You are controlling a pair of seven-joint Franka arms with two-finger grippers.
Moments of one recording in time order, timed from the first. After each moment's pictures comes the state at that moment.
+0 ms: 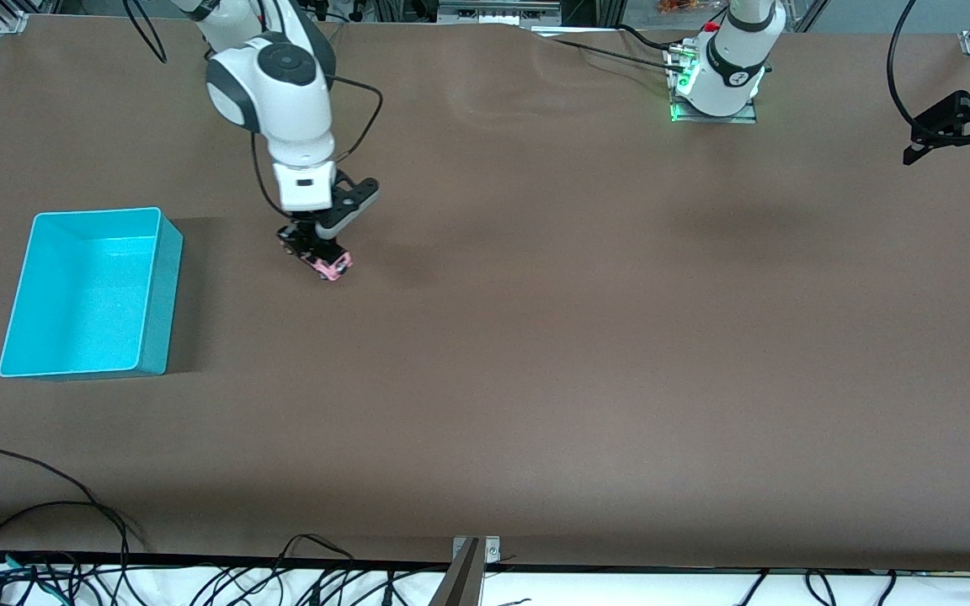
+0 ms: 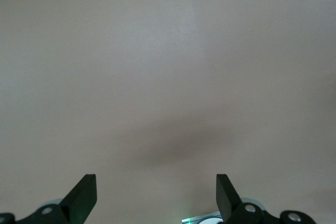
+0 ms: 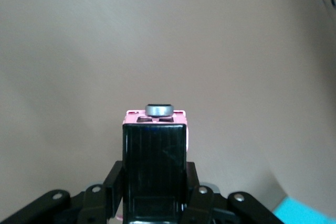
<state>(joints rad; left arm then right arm) 0.11 -0.11 -0.03 -1.66 0.00 1.49 0.33 0.01 0.02 0.50 -2.34 -0.49 2.49 -0.09</state>
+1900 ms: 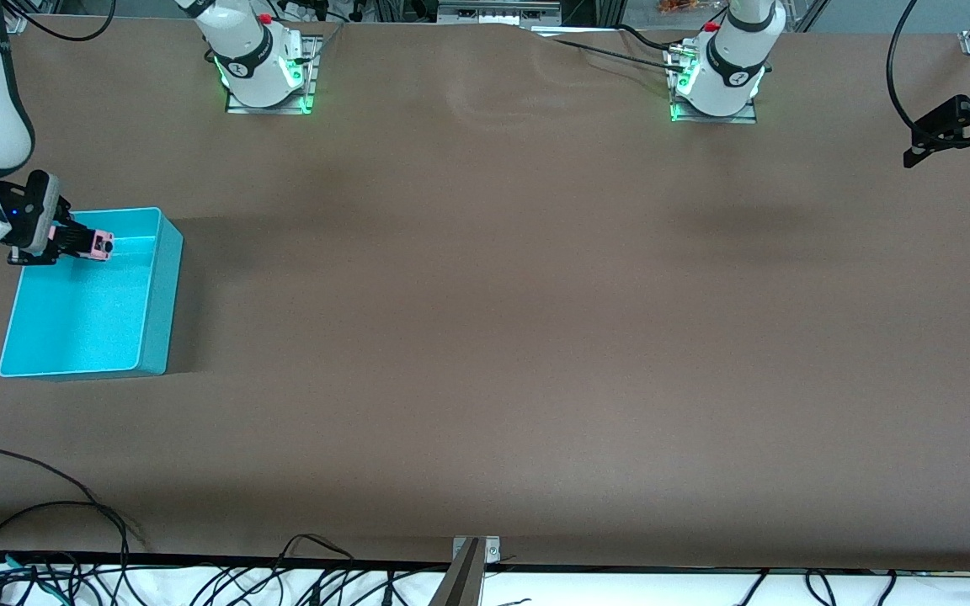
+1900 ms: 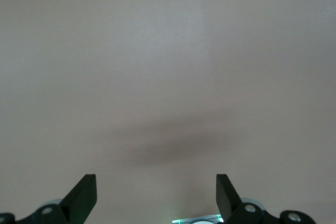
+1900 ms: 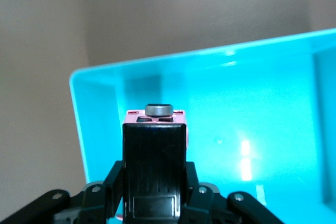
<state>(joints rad) 0.12 -0.11 -0.03 -1.66 0.00 1.49 0.24 -0.28 0.14 -0.13 -2.14 0.03 2.15 -1.93</state>
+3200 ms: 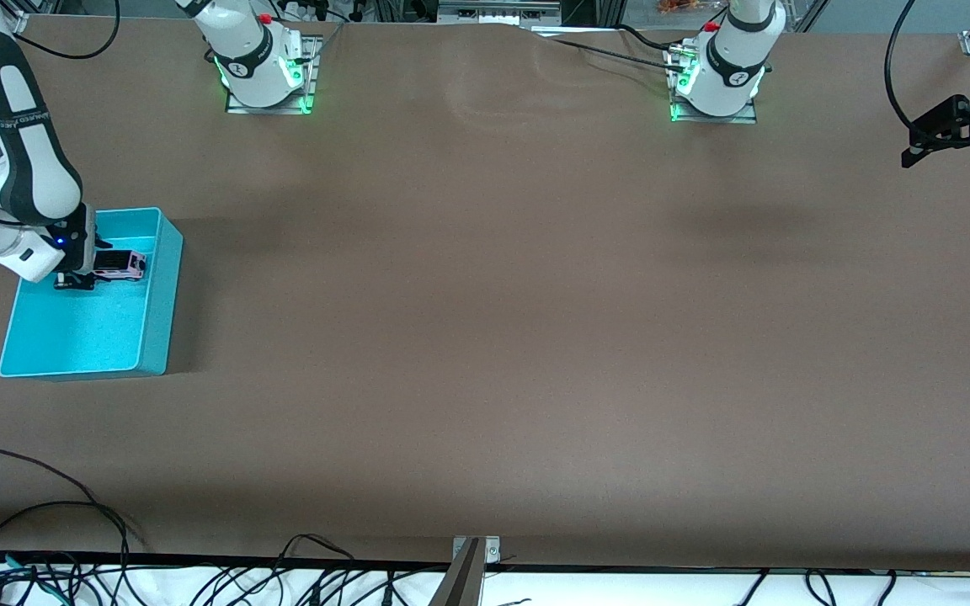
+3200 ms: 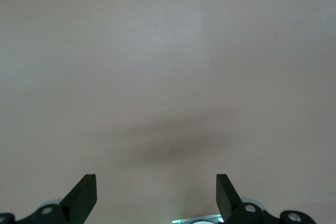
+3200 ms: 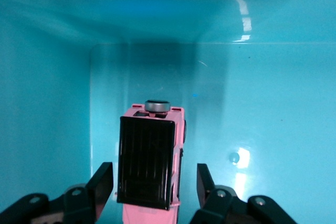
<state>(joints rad) 0.12 -0.11 -0.03 -1.66 0.00 1.49 0.24 -0.30 0.35 -0.13 -2.14 0.03 2.35 -2.10</state>
